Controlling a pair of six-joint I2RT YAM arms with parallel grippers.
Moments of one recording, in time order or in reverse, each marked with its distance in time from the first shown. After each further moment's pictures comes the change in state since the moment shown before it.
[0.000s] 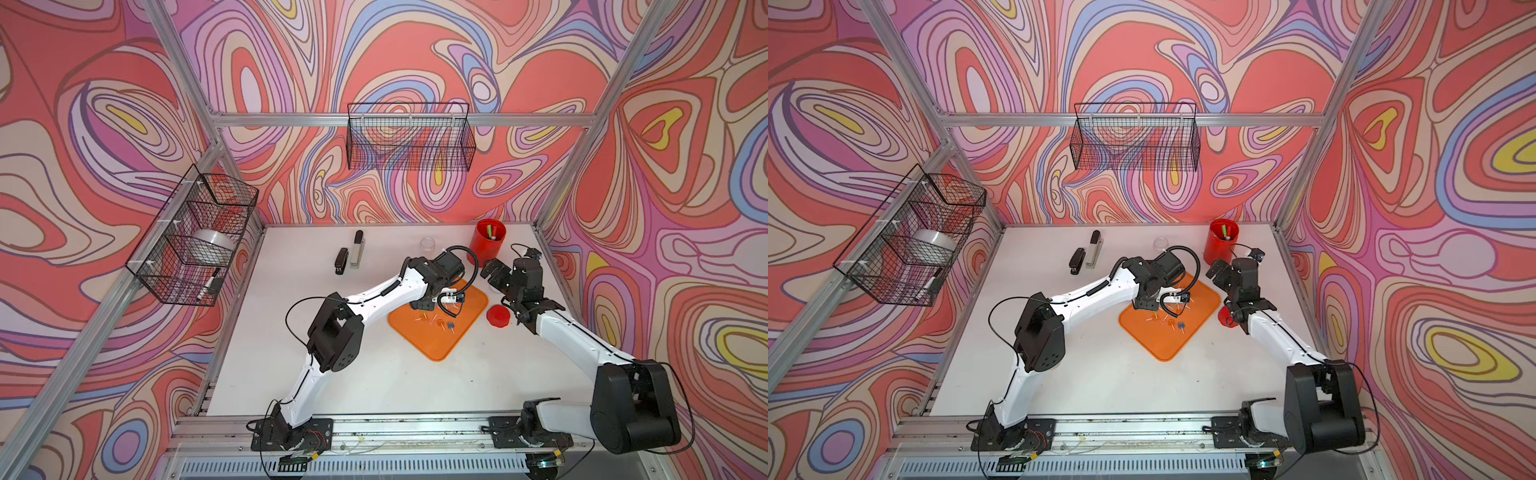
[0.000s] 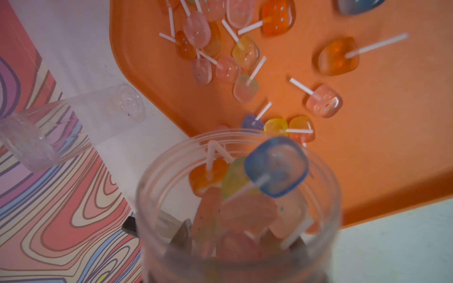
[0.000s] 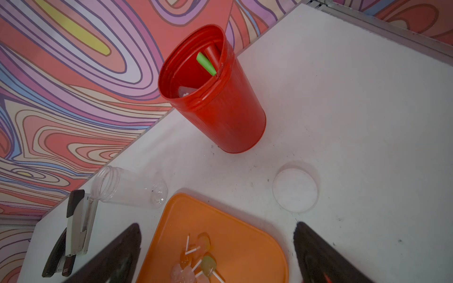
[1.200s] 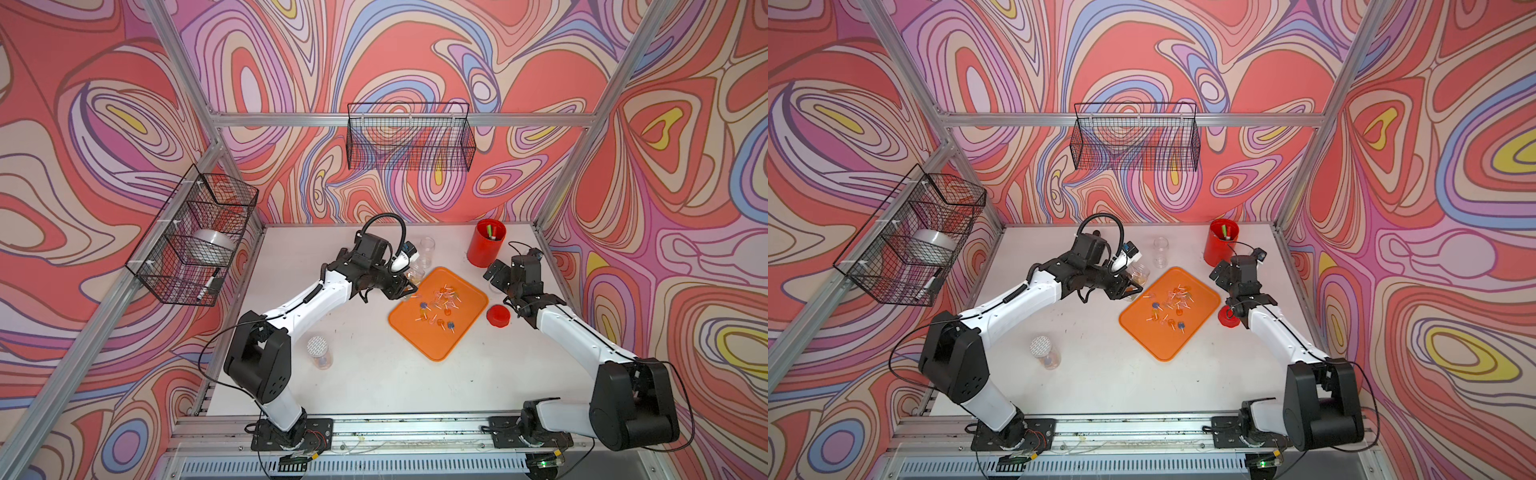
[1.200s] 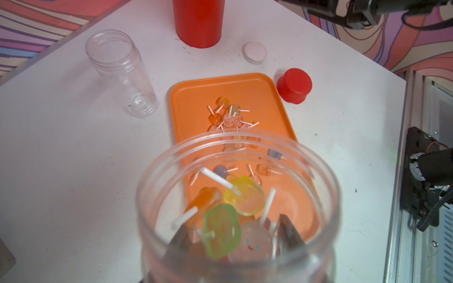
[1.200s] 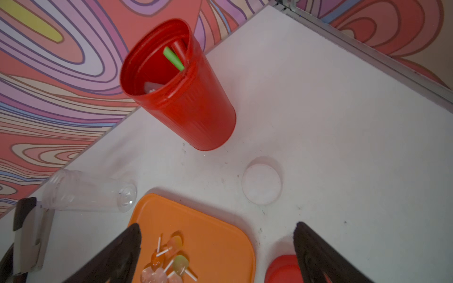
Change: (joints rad) left arm 0.319 -0.507 -0.623 0.560 0.823 -0.663; right arm 0.000 0.015 0.067 -0.136 0.086 -0.035
